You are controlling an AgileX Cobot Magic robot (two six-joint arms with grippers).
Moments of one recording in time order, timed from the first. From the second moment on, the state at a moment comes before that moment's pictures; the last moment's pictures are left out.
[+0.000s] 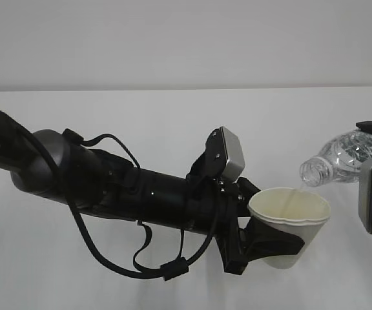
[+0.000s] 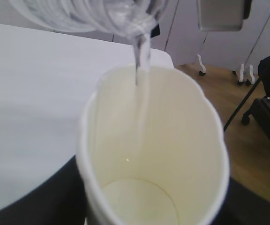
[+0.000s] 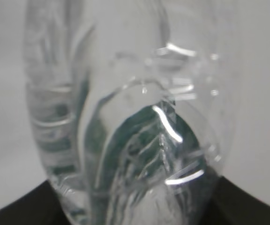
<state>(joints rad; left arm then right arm) -0.73 2.15 -1.09 1.13 -0.99 -0.74 0.10 1.28 -0.37 -0.21 -0.43 -1.51</state>
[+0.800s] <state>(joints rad) -0.73 2.15 -1.09 1.14 -0.99 -0.74 0.10 1.28 -0.37 -0.22 -0.43 -1.54</state>
